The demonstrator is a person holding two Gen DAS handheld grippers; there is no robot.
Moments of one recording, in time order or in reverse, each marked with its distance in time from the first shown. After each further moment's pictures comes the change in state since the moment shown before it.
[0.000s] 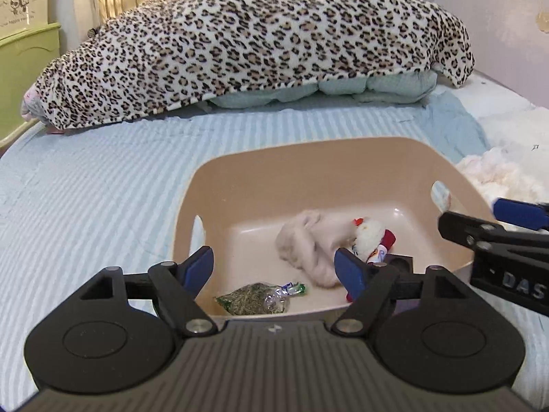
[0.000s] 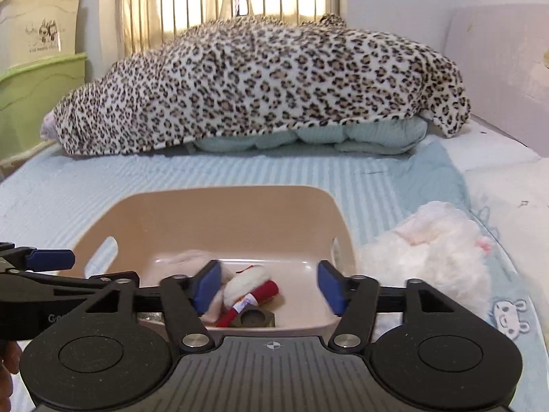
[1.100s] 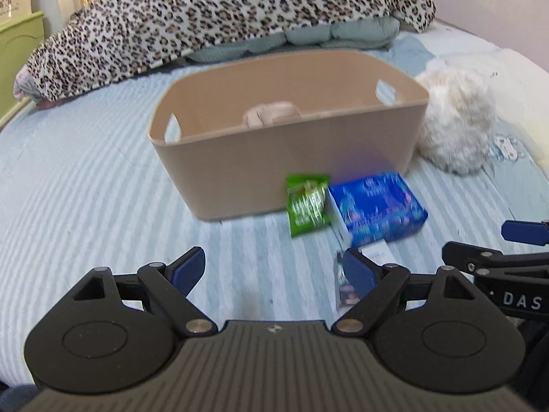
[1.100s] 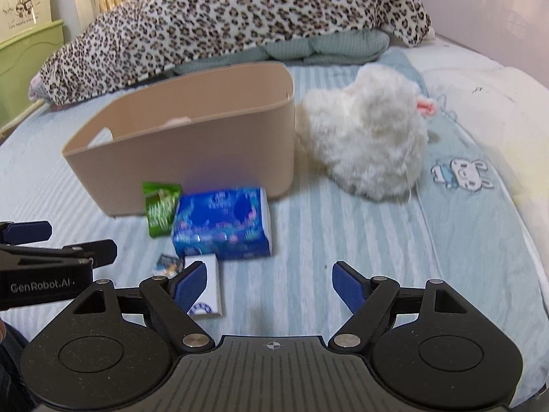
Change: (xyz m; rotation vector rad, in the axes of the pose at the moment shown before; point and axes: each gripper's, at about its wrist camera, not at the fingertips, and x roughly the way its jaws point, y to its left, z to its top) left arm -0.051 -0.027 -0.107 0.076 0.119 -0.045; right arm -0.060 -0.033 -0.110 0.071 0.235 -0.042
